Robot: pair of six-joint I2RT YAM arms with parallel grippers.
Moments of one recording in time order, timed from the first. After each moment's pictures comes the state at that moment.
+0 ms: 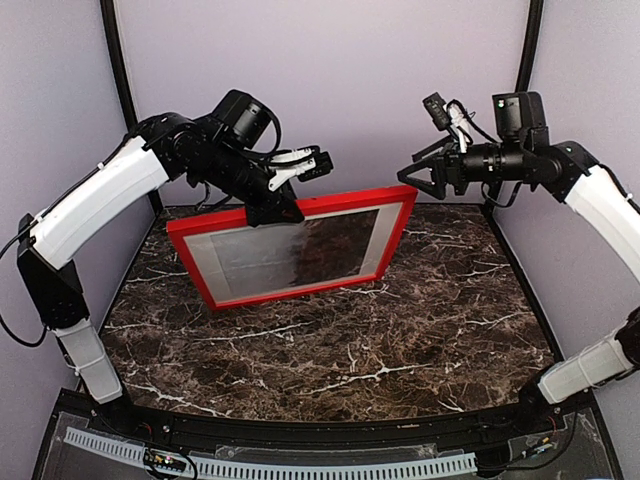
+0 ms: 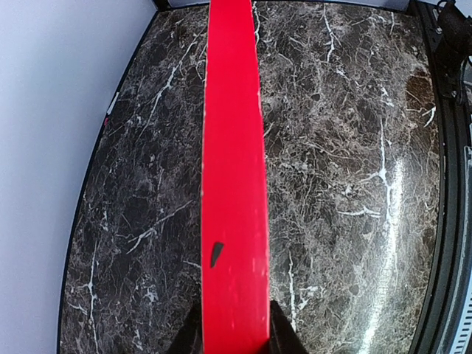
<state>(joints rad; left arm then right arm) -0.83 1.75 2.03 -1.10 0.12 0.52 0.49 1.32 1.53 -0.63 -0.55 -0.15</state>
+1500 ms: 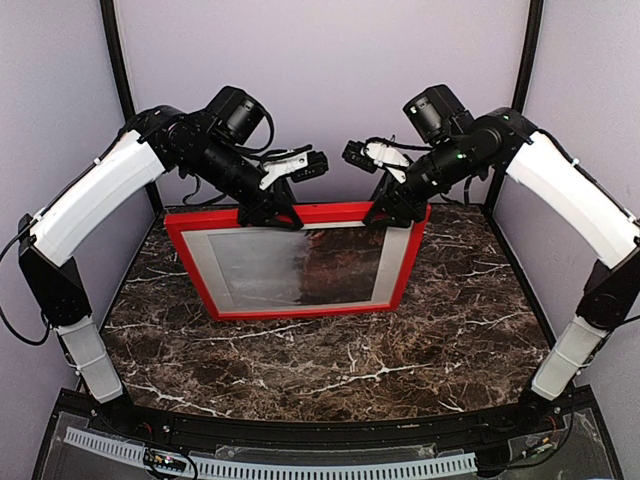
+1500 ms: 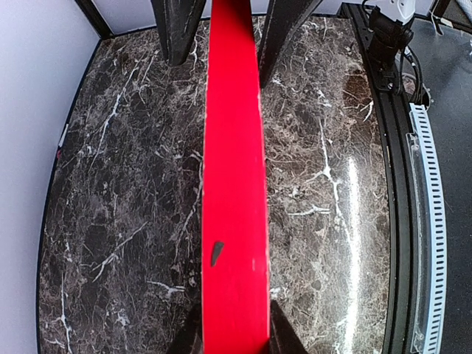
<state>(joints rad) -0.79 1.76 2.09 -1.21 0.36 0.62 0.78 1.66 1.96 -1.15 -0.26 -0.45</state>
